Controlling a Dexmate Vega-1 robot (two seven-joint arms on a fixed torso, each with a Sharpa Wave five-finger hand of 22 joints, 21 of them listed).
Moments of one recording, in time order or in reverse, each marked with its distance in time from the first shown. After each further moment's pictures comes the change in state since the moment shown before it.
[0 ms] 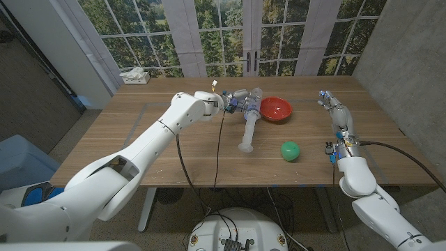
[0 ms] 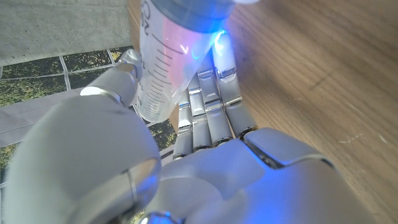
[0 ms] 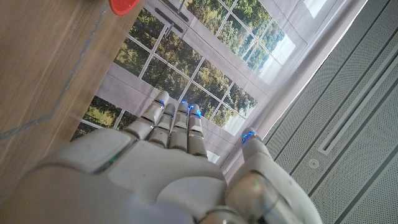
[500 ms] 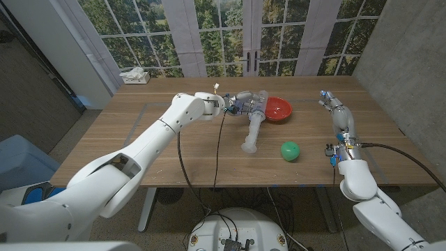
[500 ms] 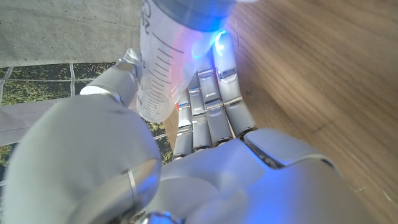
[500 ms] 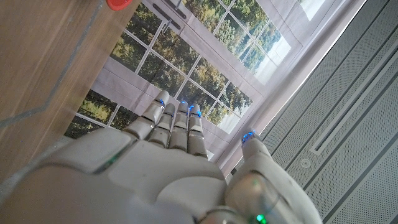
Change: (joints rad) left arm -0.013 -0.023 -0.007 0.062 -0.117 0.006 -0.049; left_hand 0.004 -0.004 0.000 0.000 0.003 0.008 0.000 -0.012 0.000 0.024 0.013 -0.038 0.000 0.016 0.002 -0.023 -0.013 0.000 0.000 0.026 -0.032; right arm -0.039 0.017 0.019 -0.039 -0.059 0.000 -0.026; right_hand 0.000 0.000 0.000 0.000 -0.004 0.004 -0.004 0.000 0.000 0.003 -0.003 0.000 0.000 0.000 0.000 0.000 -0.002 0.009 -0.002 -0.015 0.000
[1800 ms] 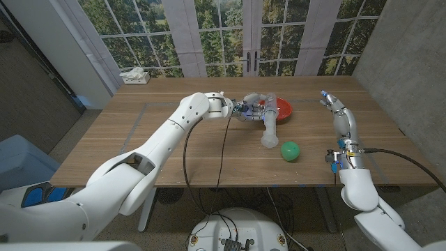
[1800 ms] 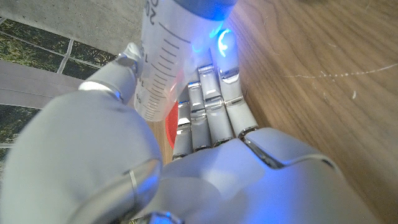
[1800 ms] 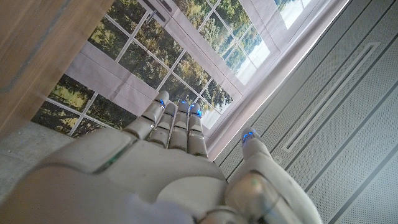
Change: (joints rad) left arm 0.002 -0.126 -0.080 0.121 -0.280 0.080 0.129; left_hand 0.029 -0.029 0.010 -0.010 0.016 0.057 0.007 -0.027 0.000 0.141 0.002 -0.192 -0.151 0.079 0.014 -0.088 -0.172 0.031 -0.009 0.033 -0.052; right arm -0.069 0.059 0.043 -0.024 -0.151 0.095 -0.029; right_hand 0.000 0.000 0.003 -0.003 0.000 0.009 0.002 0.000 -0.002 0.000 0.000 0.000 0.000 0.006 -0.006 -0.007 0.000 0.014 0.007 -0.028 0.000
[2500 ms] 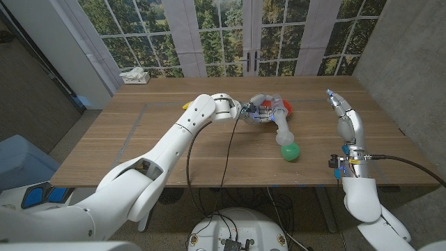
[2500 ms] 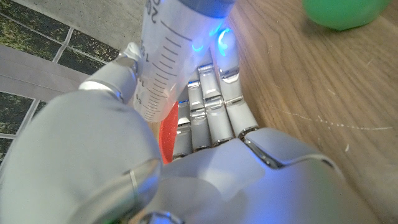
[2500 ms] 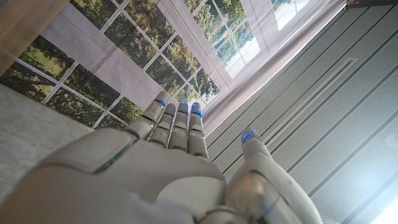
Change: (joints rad) left arm 0.049 -0.073 -0.028 -0.030 -0.110 -0.011 0.176; left_hand -0.002 0.002 0.000 0.000 -0.001 0.007 0.000 -0.012 -0.006 0.024 -0.004 -0.052 -0.061 0.014 -0.003 -0.036 -0.058 0.008 0.001 0.008 -0.008; right arm -0.069 0.074 0.063 -0.059 -0.222 0.040 -0.094; right_hand 0.000 0.000 0.000 0.000 0.000 0.014 -0.014 0.000 0.000 -0.007 -0.015 0.000 0.000 -0.003 -0.003 0.000 0.000 0.007 0.007 -0.018 0.000
